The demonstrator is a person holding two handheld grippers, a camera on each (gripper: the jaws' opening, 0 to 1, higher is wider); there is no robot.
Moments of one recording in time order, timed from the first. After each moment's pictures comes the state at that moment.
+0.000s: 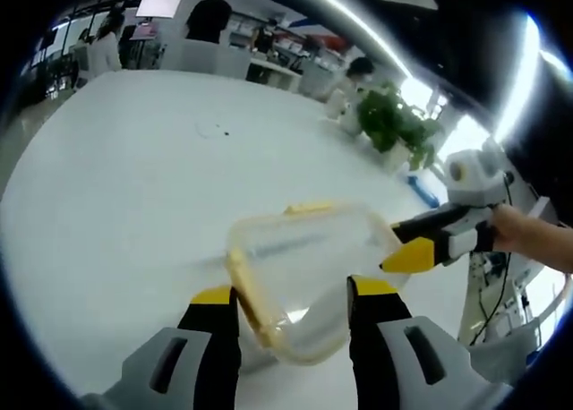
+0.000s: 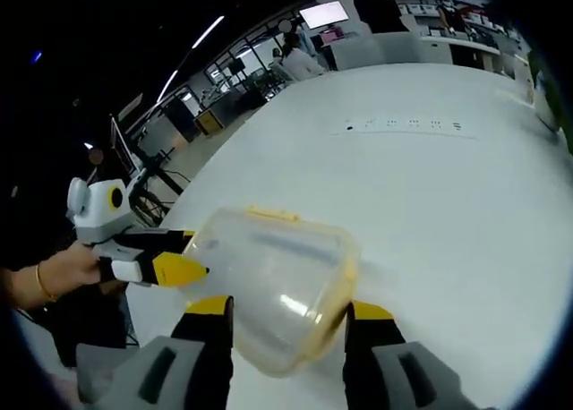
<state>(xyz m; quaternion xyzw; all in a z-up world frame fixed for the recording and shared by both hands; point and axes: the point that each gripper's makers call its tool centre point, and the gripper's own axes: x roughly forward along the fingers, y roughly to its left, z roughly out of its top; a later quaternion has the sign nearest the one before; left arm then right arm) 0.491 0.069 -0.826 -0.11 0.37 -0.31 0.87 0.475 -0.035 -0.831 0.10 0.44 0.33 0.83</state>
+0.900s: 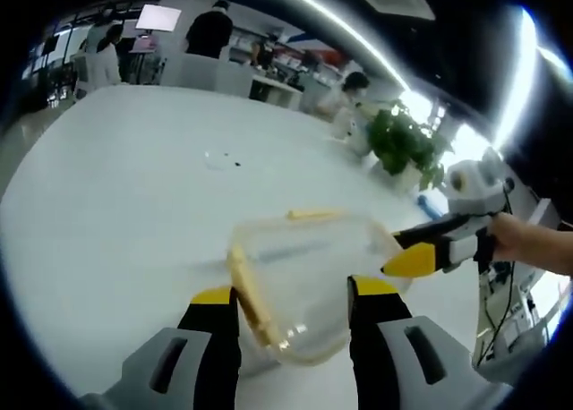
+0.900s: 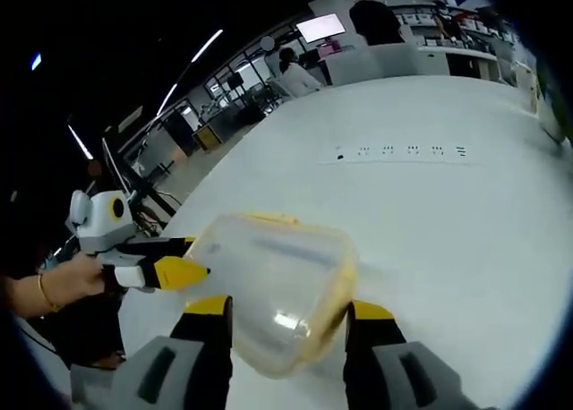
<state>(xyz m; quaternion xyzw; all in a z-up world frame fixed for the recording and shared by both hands) 0.556 0.071 -0.824 -0.12 0.33 -0.31 0.88 0.539 -0.034 -0.831 0.12 0.41 0.32 0.85</state>
